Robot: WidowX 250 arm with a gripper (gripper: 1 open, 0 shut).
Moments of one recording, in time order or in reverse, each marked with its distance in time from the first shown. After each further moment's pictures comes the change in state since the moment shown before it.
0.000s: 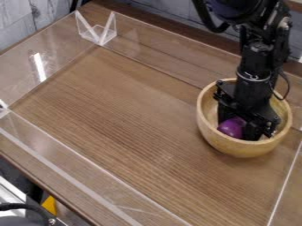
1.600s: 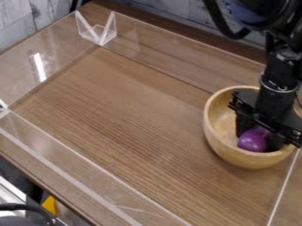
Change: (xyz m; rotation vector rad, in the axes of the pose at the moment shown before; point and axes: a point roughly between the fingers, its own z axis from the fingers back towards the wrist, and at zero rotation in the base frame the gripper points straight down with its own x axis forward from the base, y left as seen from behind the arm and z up) arm 0.001 -0.042 0.014 0.009 -0.071 0.150
